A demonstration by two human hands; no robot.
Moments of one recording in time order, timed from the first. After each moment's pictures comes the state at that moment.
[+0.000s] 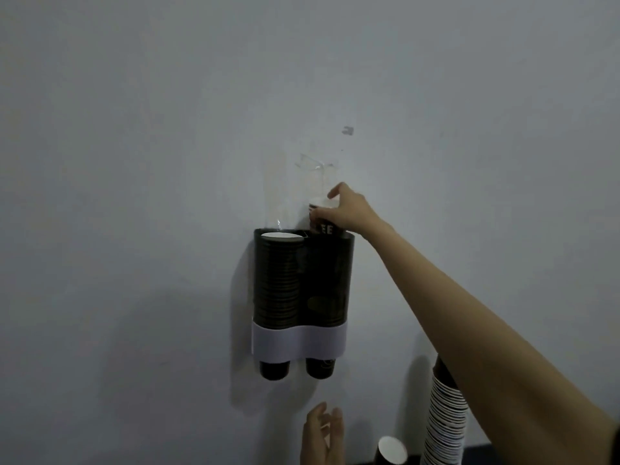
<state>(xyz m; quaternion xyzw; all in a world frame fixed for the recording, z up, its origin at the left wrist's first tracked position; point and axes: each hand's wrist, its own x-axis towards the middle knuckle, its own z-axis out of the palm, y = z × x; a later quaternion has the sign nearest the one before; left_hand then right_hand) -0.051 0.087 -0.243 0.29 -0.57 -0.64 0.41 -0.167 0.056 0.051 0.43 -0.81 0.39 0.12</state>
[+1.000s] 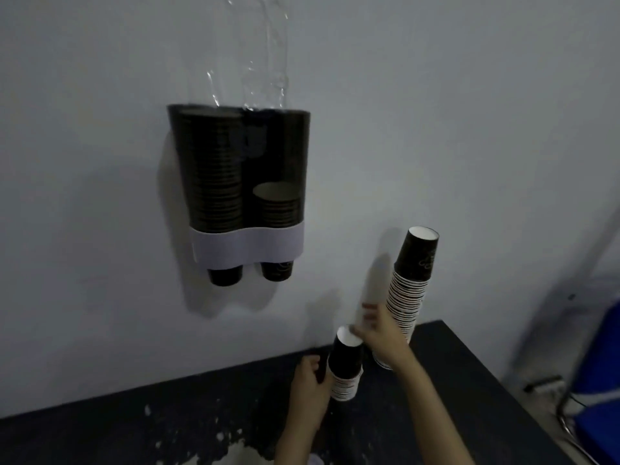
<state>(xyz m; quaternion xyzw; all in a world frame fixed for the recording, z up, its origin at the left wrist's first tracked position) -0.080 0.100 -0.340 0.31 -0.73 -0.60 0.13 -0.193 0.189 -0.281 0.22 -0.81 0.52 -0.14</state>
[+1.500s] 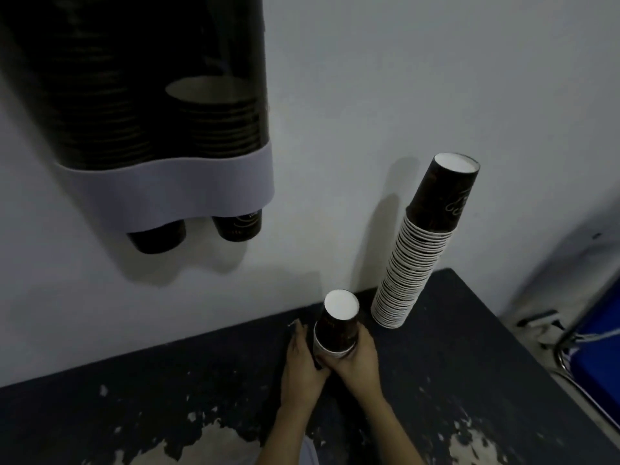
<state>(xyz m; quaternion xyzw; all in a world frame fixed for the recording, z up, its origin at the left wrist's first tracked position) -0.140 0.087 -0.441 0.31 -0.82 -0.48 0.05 -0.200 0.170 -0.456 0.13 -0.82 0.55 -0.09</state>
